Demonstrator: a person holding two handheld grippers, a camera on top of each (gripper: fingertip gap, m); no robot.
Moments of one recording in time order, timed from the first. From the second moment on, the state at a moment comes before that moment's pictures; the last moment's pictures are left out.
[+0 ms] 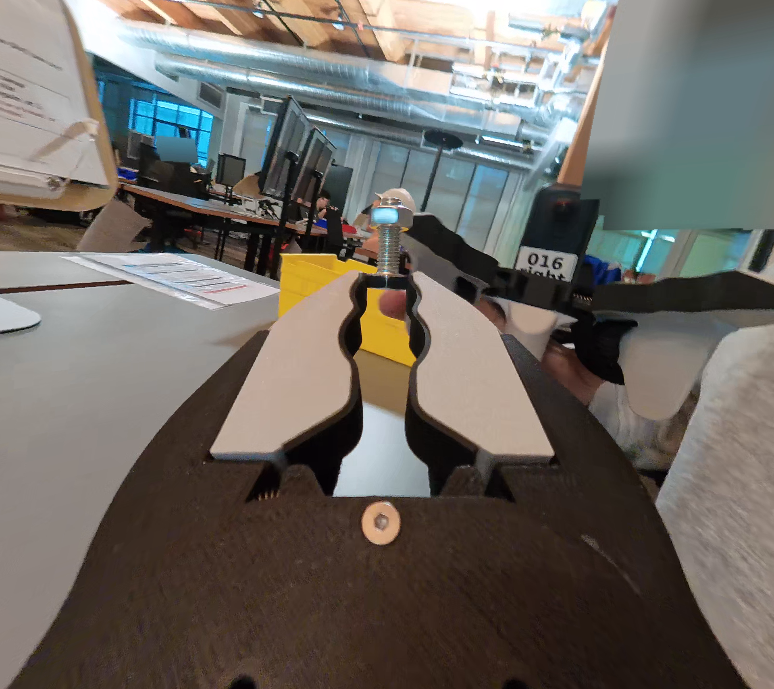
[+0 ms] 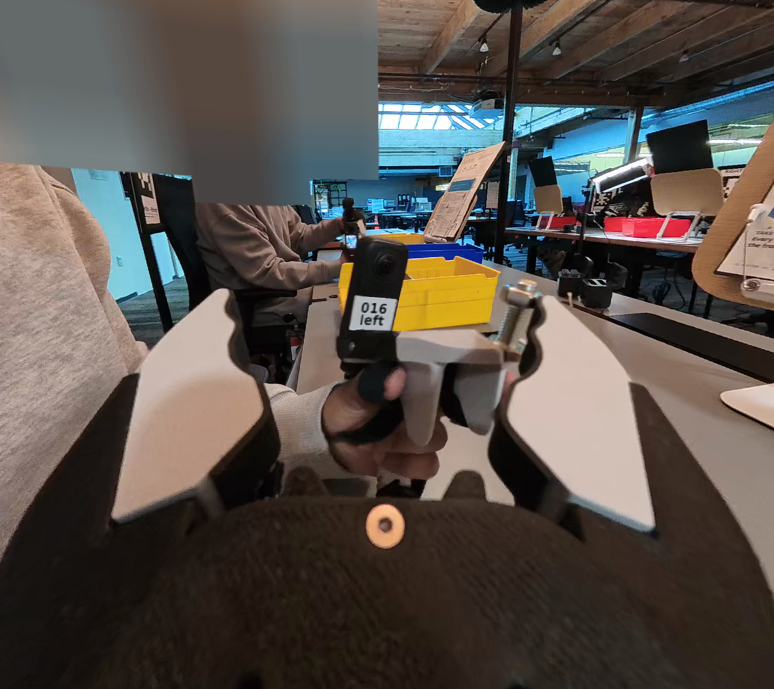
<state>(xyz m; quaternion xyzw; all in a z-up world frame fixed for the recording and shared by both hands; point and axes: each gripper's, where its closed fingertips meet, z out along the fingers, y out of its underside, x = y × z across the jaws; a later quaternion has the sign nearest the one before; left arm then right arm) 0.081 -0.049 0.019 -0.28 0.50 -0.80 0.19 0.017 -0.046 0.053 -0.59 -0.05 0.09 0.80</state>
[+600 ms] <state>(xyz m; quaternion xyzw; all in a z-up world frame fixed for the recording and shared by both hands) 0.078 -0.065 0.010 -0.25 0.55 -0.77 0.22 0.046 -0.049 0.045 -0.60 0.00 0.08 0.79</state>
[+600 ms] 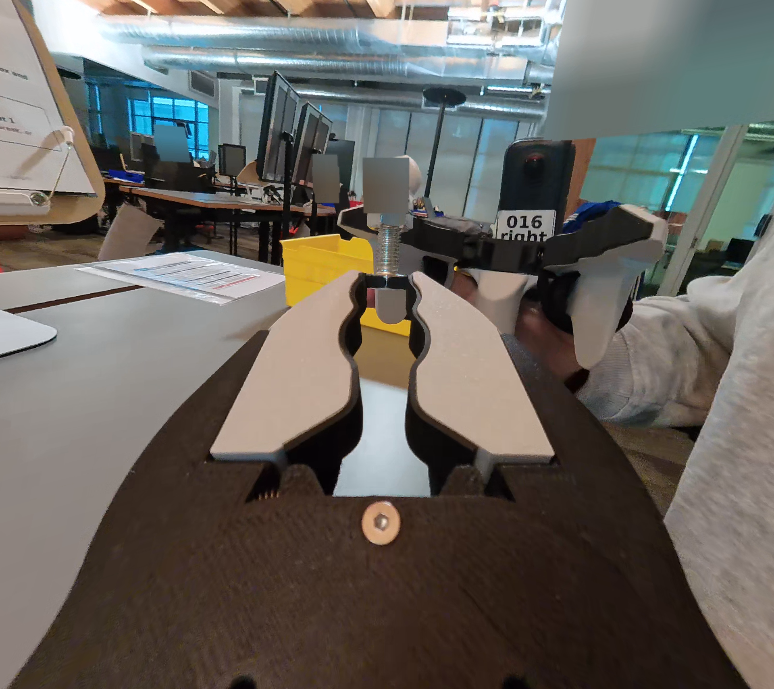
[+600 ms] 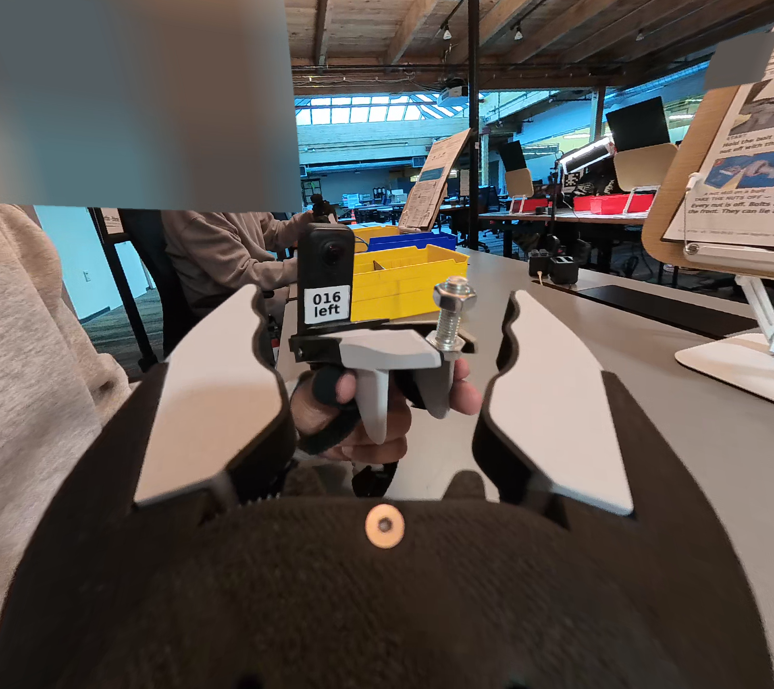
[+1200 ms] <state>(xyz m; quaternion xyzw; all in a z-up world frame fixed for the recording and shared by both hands) 0.084 -0.043 0.017 -0.29 0.49 -0.80 0.19 0.032 -0.051 0.045 -0.61 -0.04 0.07 0.79</state>
